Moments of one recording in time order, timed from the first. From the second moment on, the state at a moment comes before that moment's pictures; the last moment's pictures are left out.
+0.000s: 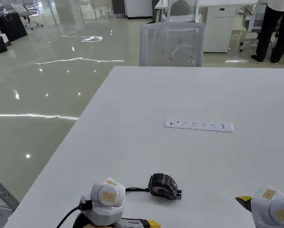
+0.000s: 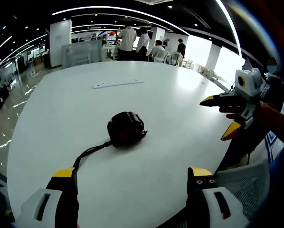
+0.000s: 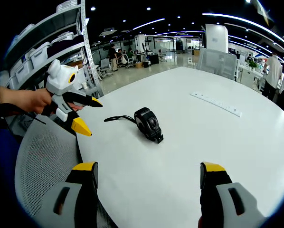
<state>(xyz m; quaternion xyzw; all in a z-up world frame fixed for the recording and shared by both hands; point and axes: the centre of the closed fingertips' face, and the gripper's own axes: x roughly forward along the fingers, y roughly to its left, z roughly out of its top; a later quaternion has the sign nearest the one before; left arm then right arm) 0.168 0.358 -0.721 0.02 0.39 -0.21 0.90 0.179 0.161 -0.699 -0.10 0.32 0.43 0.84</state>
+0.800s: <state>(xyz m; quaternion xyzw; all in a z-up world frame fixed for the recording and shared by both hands) 0.128 0.378 -0.687 0.02 0.38 -0.22 0.90 0.148 0.138 -0.666 -0.10 0.32 0.42 0.84</state>
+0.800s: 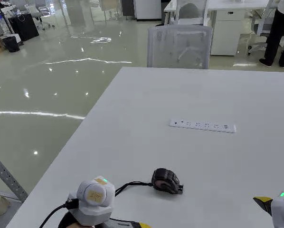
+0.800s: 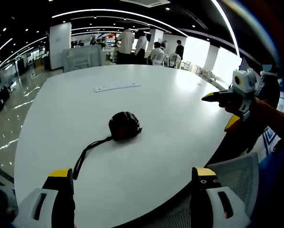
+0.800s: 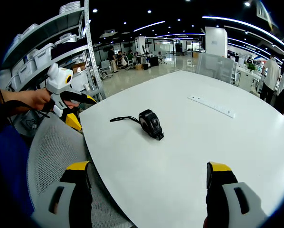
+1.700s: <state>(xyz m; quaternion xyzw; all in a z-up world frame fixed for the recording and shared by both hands) 0.100 0.441 -0.670 0.04 0.37 -0.26 0.89 0.096 0.118 -0.634 -0.11 0.34 0.34 0.87</state>
